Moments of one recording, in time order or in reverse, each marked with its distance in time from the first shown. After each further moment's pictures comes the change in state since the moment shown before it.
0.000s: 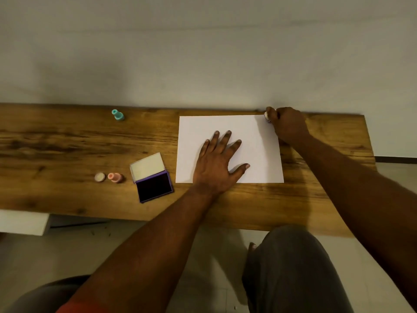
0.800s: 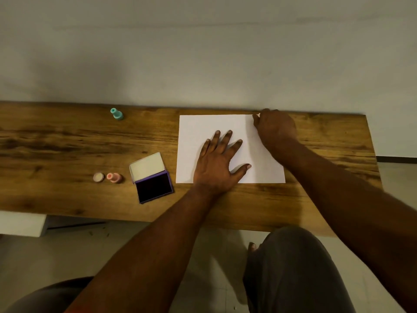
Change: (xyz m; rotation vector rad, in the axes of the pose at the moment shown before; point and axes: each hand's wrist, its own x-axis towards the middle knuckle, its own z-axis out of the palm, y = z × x) left_hand 0.002 0.004 0.004 -0.012 -0.005 -0.001; right_hand -0.019 -0.036 0.016 -0.628 0.031 -0.147
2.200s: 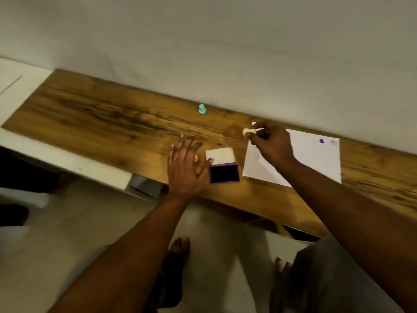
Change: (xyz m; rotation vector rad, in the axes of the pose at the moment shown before) left_hand -0.175 -0.165 -0.121 -0.054 0.587 -0.310; right_hand -0.084 -0.189 -0.077 1.122 -0.059 -0.085
